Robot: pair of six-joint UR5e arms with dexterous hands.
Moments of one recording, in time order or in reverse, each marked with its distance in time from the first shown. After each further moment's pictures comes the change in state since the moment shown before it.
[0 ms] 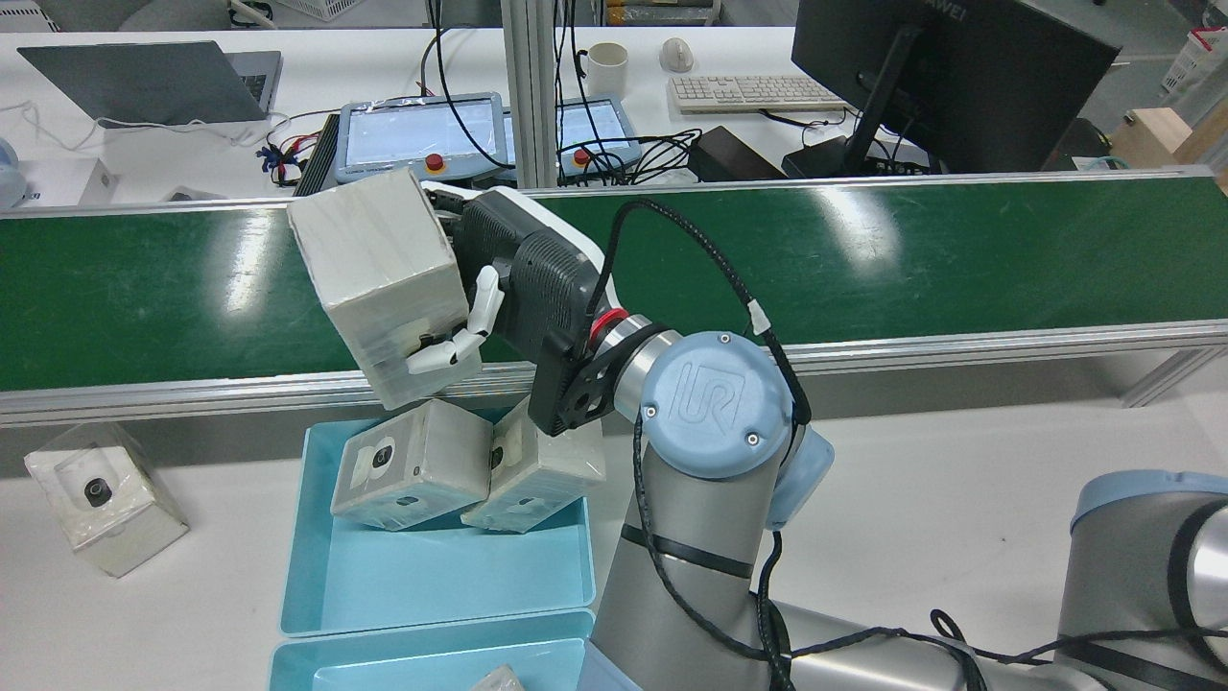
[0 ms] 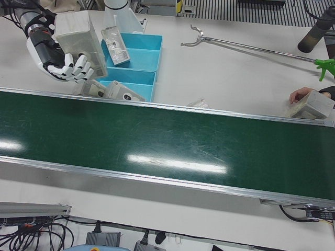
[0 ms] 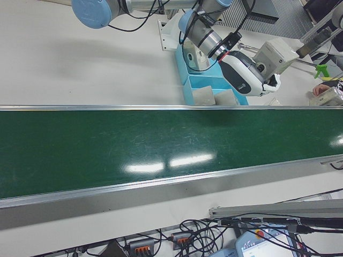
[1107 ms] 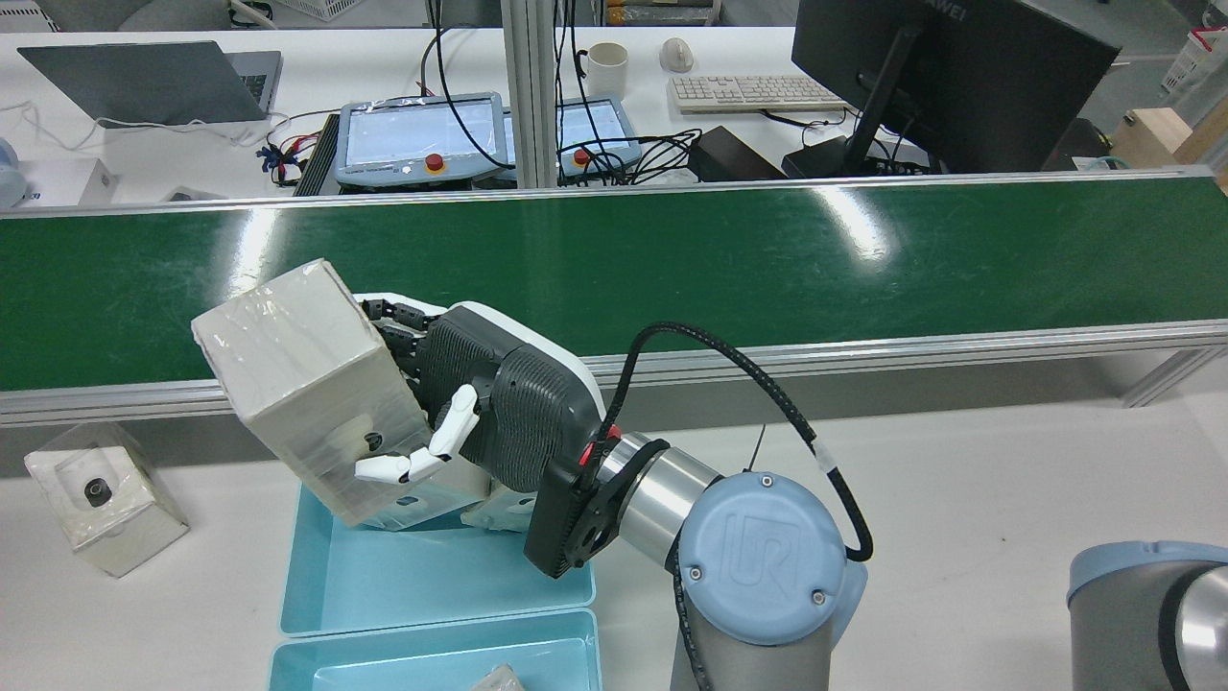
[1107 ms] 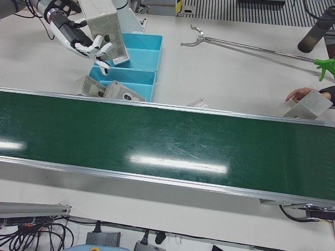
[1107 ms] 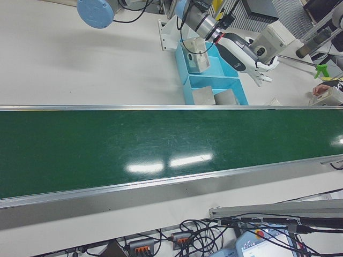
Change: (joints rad) left arm 0.000 0.000 0.000 0.000 0.000 0.000; right arm -0.144 -0.079 0.176 -0.048 0.004 0.061
